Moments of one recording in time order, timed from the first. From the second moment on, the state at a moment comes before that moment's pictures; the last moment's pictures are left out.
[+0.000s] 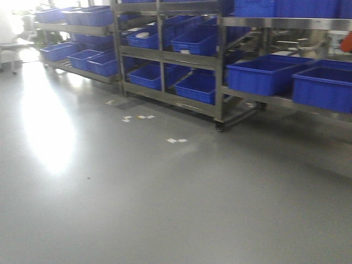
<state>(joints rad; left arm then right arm) -0.28 0.06 -0.52 0.10 0.78 -0.12 0.27 0.08 -0.46 0.02 0.61 -0.01</state>
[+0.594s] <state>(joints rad) -0.28 0.06 -0.52 0.10 0.78 -0.12 0.27 0.08 -0.46 0.02 0.61 -0.01</state>
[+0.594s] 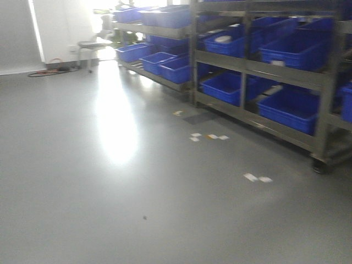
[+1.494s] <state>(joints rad) -0.28 0.06 -0.52 0.10 0.78 -0.12 0.27 0.08 -0.46 0.02 0.61 -0.01</state>
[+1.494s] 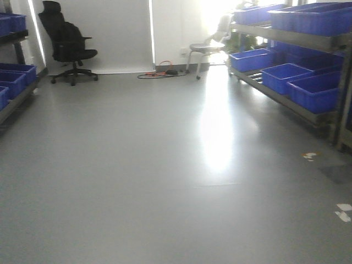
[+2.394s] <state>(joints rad) -0.28 0.06 -0.52 0.10 0.78 -0.12 0.27 0.08 -0.46 0.02 0.61 -0.01</state>
